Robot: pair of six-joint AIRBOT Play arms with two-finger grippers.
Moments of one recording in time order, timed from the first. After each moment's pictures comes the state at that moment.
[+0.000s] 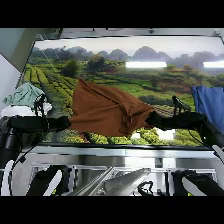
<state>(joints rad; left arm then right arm) 0.10 -0.73 0.66 -1.98 1.22 1.54 0.09 -1.09 0.55 2.43 -0.85 -1.81</state>
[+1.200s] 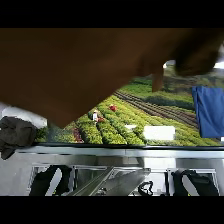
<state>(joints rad) 0.28 -0.73 2.12 -1.99 1.15 1.58 -0.13 -0.82 2.00 2.39 -1.07 -1.94</state>
